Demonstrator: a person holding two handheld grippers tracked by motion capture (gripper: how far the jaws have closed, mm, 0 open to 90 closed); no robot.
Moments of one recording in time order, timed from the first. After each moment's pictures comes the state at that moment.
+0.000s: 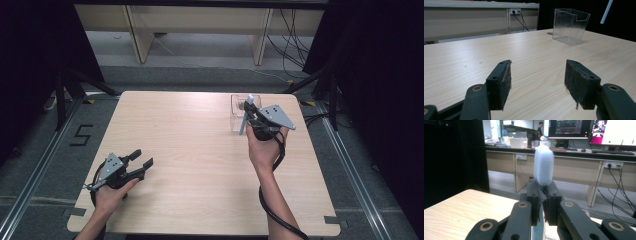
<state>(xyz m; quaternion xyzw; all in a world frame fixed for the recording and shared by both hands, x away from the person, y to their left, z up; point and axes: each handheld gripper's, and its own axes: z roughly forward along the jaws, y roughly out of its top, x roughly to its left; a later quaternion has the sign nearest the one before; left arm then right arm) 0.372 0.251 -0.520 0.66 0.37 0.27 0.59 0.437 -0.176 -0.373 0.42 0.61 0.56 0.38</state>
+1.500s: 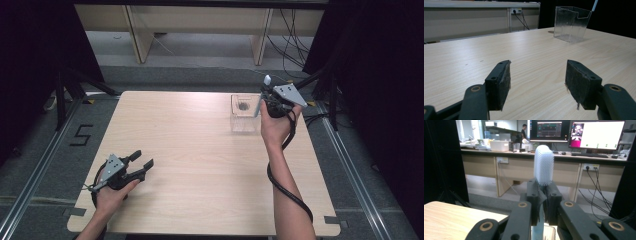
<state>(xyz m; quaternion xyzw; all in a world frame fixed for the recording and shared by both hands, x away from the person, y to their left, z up) 0.371 0.250 -0.525 0.67 0.37 0.28 0.59 0.496 -0.215 -0.357 0.44 0.58 0.54 0.43</state>
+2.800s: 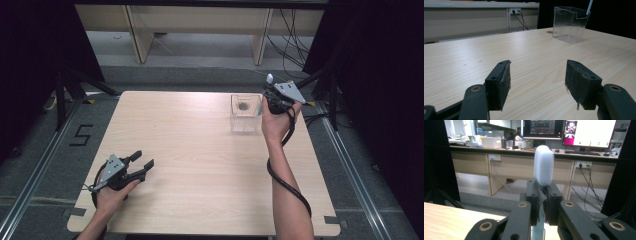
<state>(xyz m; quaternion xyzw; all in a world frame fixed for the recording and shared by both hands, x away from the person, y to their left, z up) 0.370 0.249 -0.524 0.67 0.37 0.28 0.59 0.518 -0.222 -0.368 0.46 0.57 0.52 0.44</state>
